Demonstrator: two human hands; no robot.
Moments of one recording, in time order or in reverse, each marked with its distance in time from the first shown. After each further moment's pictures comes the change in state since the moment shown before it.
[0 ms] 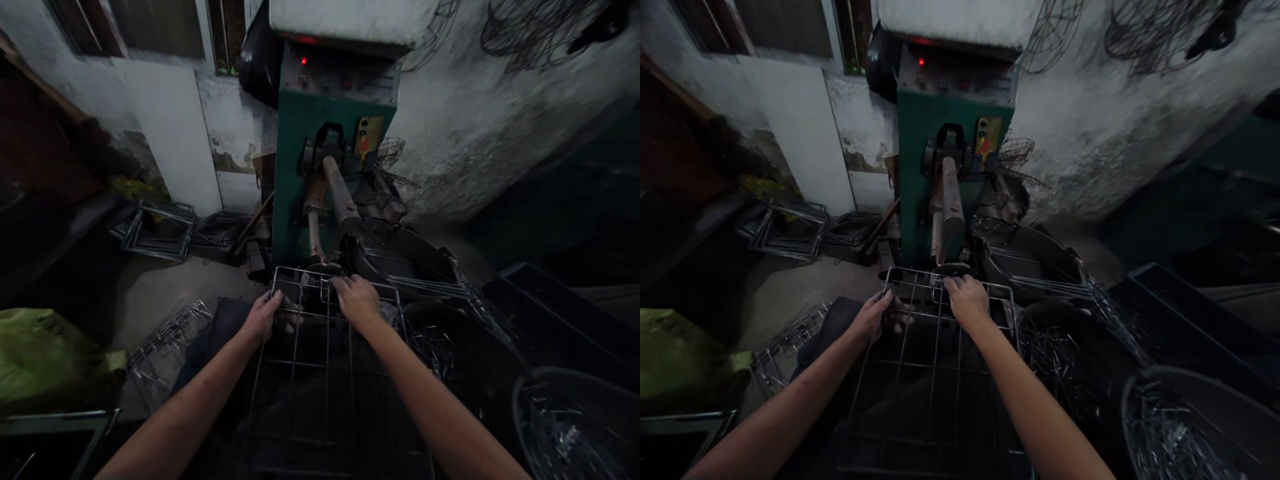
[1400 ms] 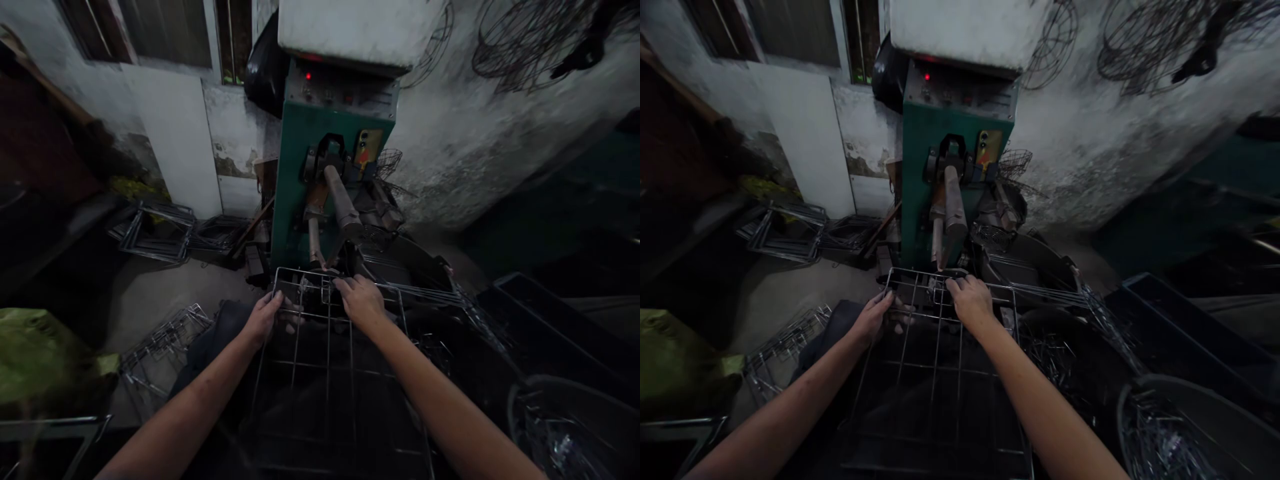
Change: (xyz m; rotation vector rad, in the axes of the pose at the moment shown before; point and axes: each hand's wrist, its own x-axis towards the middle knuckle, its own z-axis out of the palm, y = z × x) left_hand 0.004 0.001 -0.002 -0.030 -0.045 0.035; right_hand 0.007 0.007 -0.019 -0.087 -0.055 -0.046
